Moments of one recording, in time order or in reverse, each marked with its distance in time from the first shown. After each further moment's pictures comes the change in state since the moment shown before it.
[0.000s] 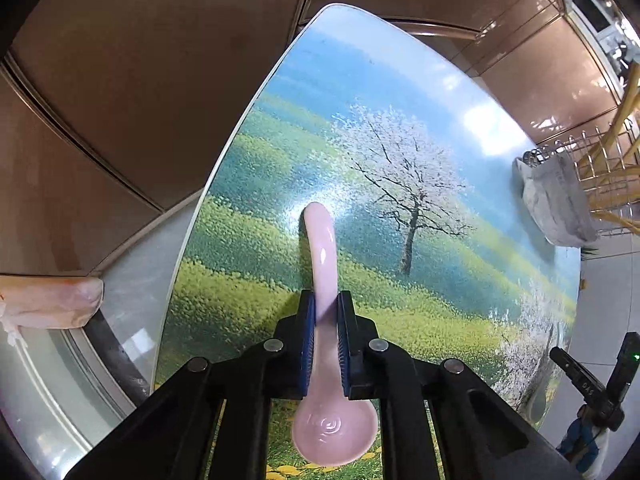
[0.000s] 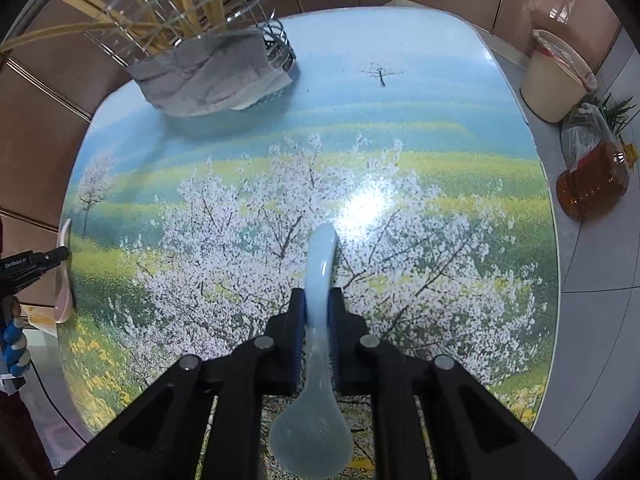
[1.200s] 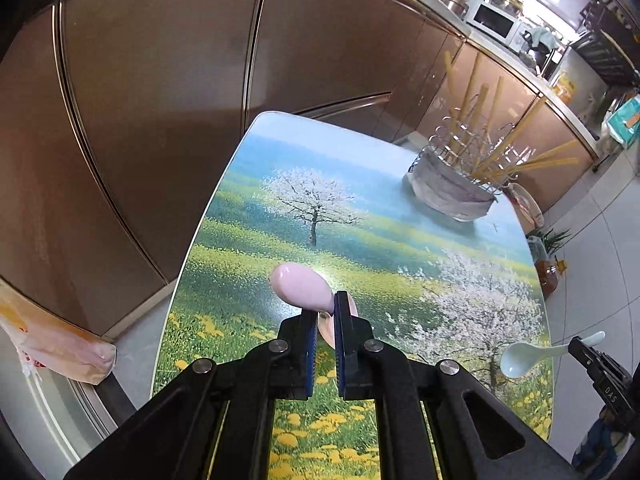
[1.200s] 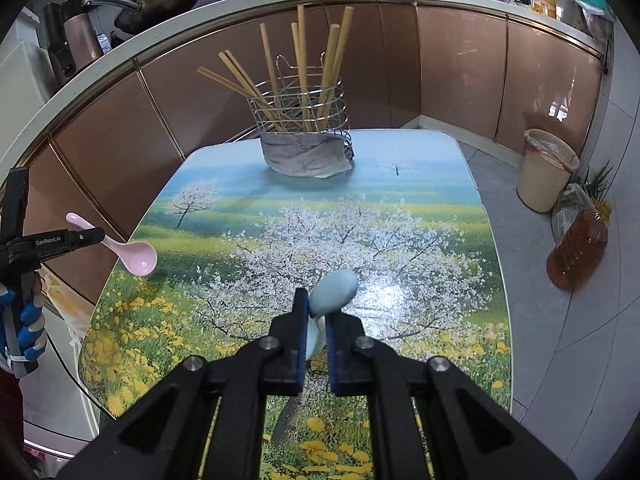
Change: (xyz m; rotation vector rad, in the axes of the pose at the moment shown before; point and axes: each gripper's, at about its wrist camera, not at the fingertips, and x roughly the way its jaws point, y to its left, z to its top) left arm -0.111 -0.058 -0.111 0.207 -0.371 -0.030; right arm -0.123 0.028 -0.124 -0.158 -0.431 0.039
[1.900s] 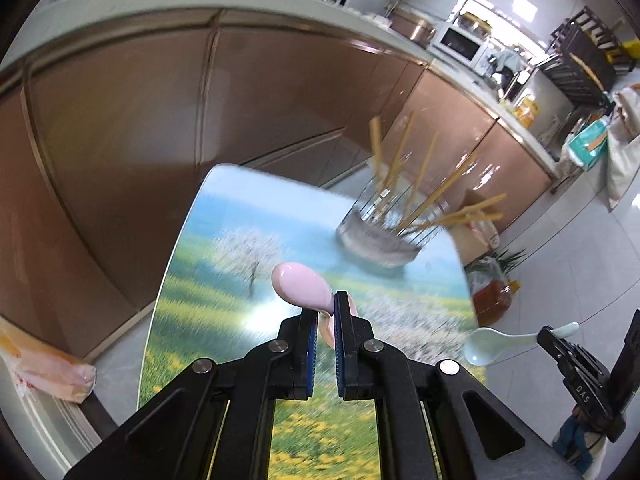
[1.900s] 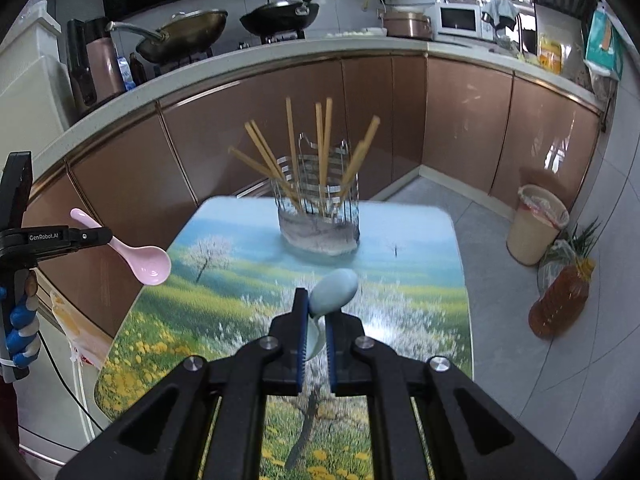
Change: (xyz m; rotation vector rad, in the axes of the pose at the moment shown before) left arm -0.060 -0.053 0.066 0.009 -0.060 -0.142; right arm -0.059 0.030 0.081 -0.077 -0.129 -0.024
